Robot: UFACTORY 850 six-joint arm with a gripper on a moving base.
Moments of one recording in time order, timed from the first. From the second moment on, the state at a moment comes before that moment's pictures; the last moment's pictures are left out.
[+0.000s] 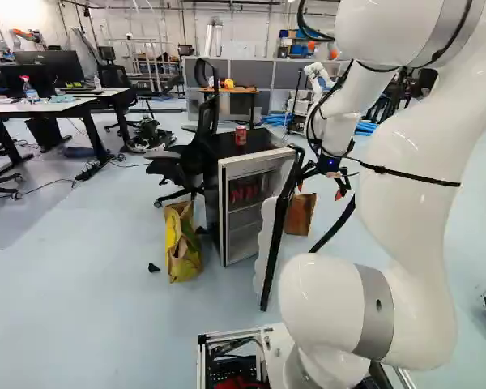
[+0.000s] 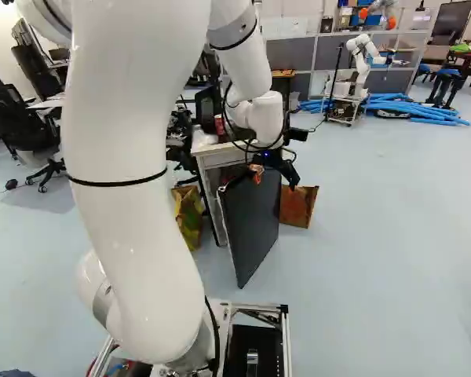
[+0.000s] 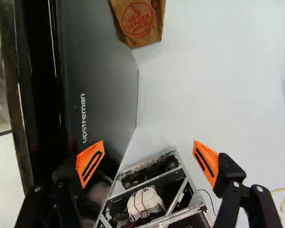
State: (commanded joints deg) arm -23.9 -17.0 -53.5 -0.1 -25.0 3.3
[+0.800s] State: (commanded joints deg) arm -16.7 -10.9 -45.9 -0.1 -16.2 3.3
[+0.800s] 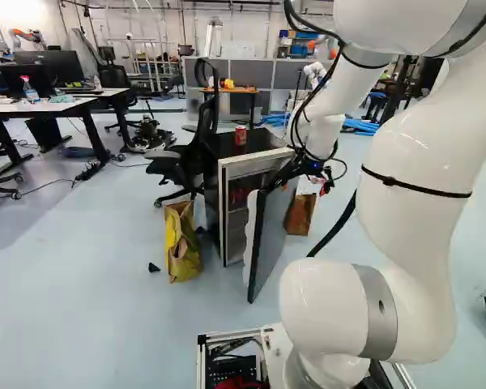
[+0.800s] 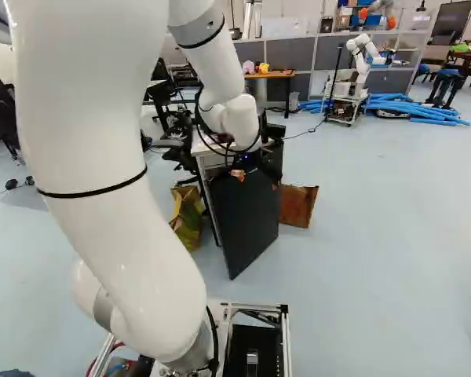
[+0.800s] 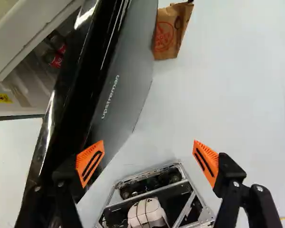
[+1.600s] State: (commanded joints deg) arm -9.0 -8.1 -42.7 -0.1 -10.2 3.3
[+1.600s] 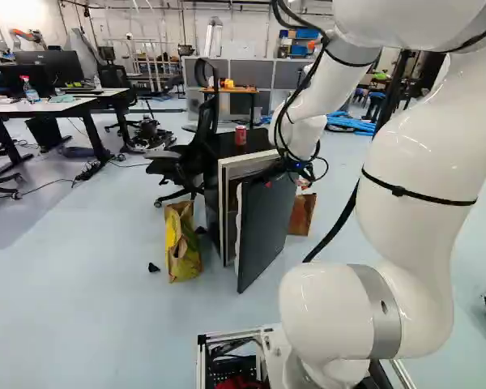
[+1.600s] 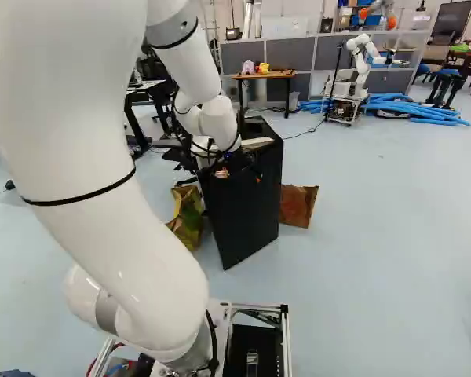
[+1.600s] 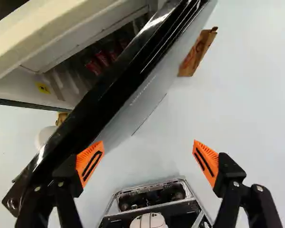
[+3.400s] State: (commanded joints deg) arm -0.2 -16.7 -53.0 -0.1 -10.0 3.3
